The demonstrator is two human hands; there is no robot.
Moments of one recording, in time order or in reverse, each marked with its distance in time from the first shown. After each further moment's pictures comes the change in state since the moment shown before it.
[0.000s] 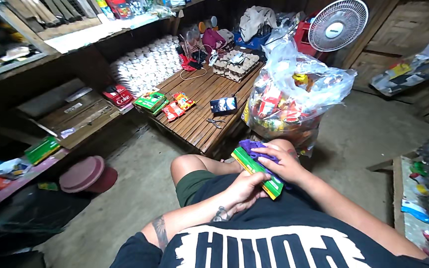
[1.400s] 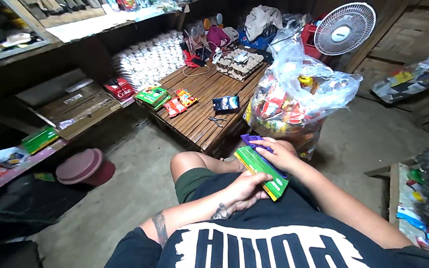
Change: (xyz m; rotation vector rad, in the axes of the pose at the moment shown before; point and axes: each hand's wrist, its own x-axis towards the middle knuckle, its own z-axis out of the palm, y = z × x) left_hand 0.001 0.000 -0.007 -0.023 -0.032 -0.042; right_hand 0.035 0.008 -0.003 -0.122 -0.150 0.154
